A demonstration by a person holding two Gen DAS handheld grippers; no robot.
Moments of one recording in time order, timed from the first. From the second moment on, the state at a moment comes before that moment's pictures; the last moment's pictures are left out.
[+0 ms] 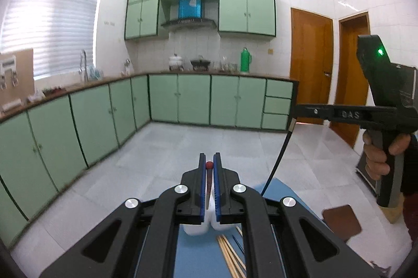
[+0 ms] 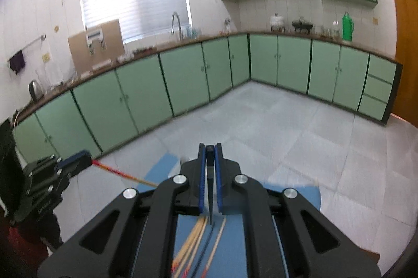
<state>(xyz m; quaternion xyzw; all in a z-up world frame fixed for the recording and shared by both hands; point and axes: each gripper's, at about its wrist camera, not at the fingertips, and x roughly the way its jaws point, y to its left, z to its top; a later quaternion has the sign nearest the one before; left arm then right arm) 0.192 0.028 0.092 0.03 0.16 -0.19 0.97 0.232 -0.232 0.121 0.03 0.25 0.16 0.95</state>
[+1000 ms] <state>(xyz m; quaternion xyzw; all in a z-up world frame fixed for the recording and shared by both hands) 0.234 0.032 -0.003 -0.01 0.24 -0.13 0.96 0.230 -0.260 0.006 0.06 0.25 0.07 0.97</state>
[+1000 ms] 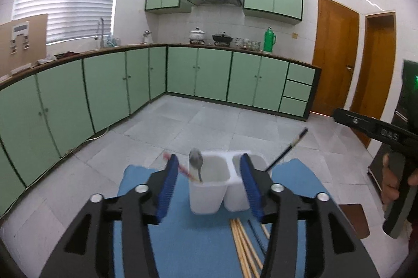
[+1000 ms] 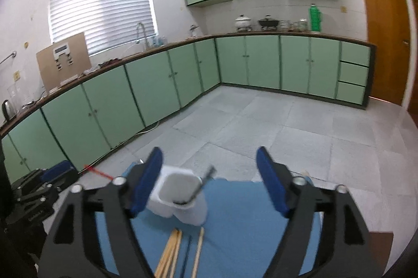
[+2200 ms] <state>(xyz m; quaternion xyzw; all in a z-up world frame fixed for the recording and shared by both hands) 0.118 0.008 -0.185 0.05 0.39 -0.10 0.91 0.080 -0.181 -0.214 0.00 0.43 0.07 0.90</state>
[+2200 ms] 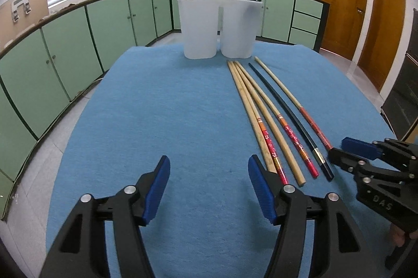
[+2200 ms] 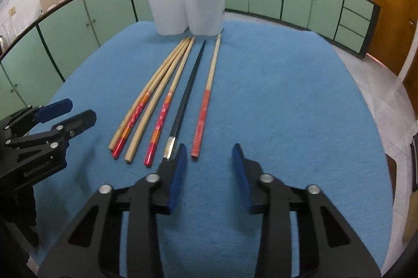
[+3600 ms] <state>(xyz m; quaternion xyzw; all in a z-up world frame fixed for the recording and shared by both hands) 0.119 -0.016 -0.198 0.06 0.43 -0.14 0.89 0.079 -0.205 -0.215 0.02 0.44 0.06 0.90</state>
